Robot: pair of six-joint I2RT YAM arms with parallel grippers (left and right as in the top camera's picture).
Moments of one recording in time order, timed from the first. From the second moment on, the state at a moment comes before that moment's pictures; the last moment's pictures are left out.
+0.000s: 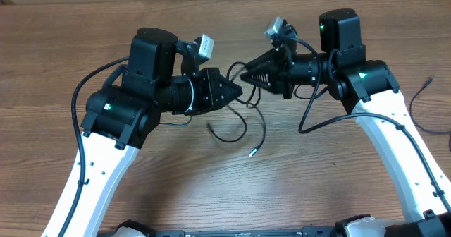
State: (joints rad) left arm -0.39 1.33 1.49 -0.89 0.71 -0.74; right arm 0.28 1.50 1.42 -0.61 -0.99 -0.25
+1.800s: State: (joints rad) left arm -0.40 1.33 1.49 -0.99 0.67 -0.72; right arm 0.28 1.50 1.42 -0.57 -0.09 0.44
